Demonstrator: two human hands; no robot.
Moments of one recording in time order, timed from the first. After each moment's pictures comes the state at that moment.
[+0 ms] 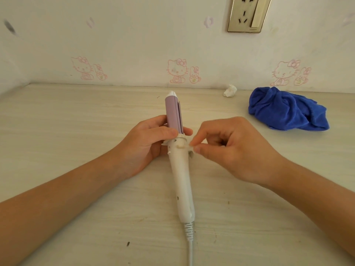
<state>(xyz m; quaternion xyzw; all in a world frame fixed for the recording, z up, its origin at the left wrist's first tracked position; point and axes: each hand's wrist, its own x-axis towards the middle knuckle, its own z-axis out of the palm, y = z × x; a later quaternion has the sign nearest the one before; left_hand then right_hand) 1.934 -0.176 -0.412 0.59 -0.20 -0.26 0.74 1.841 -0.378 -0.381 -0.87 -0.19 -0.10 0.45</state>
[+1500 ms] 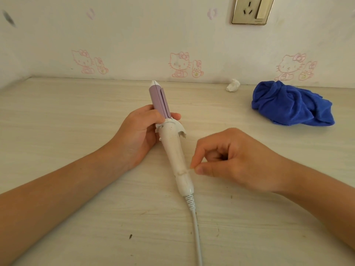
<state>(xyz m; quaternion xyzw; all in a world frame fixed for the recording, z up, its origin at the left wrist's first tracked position) 1.936 -0.177 -0.406 0.60 -0.11 -0.17 0.77 1.834 -0.384 -0.391 -0.85 -0.23 0.09 0.47</state>
